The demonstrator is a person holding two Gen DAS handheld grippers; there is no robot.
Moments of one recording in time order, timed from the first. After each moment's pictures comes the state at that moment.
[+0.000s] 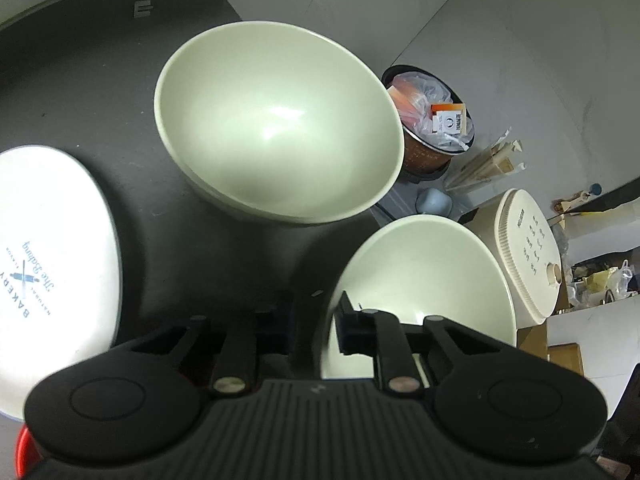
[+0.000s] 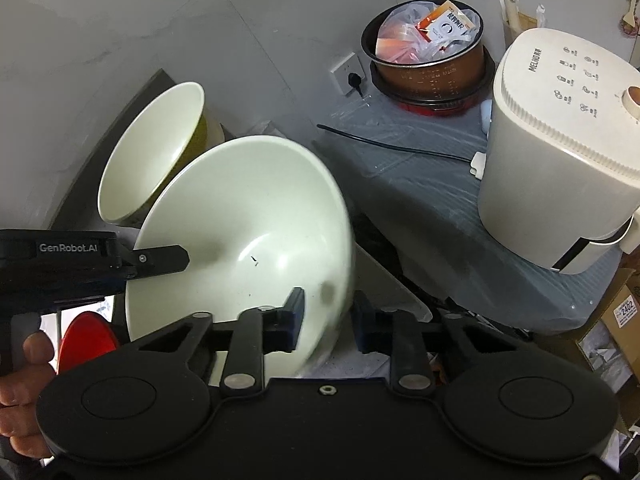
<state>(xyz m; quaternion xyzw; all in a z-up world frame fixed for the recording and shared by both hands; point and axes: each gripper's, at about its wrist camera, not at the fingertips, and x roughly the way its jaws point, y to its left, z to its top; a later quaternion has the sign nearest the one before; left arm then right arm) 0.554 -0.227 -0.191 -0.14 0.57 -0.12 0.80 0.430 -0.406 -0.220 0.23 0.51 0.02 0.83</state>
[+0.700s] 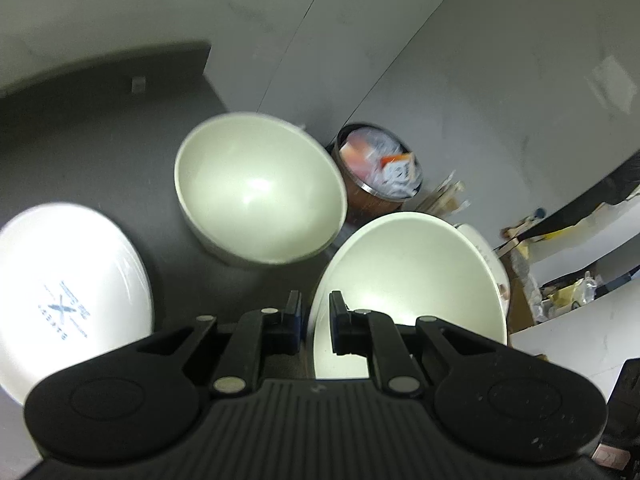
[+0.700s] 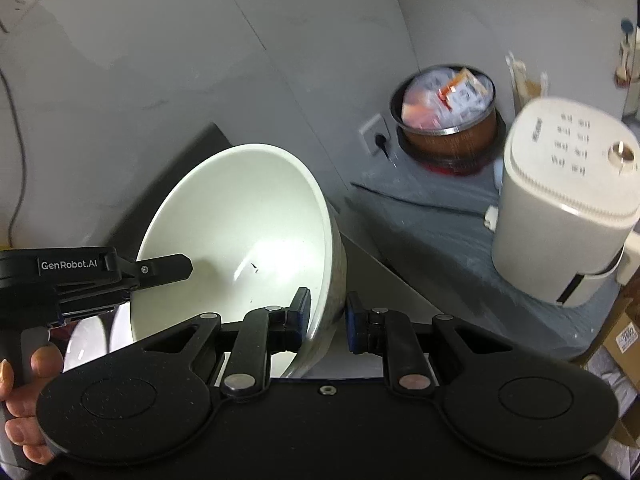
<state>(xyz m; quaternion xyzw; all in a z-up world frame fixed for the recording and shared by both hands) 0.518 -0.195 -0.122 -0.16 0.49 -0.17 0.84 0.399 -0.391 -0.153 0.23 0.43 0.03 0.87</state>
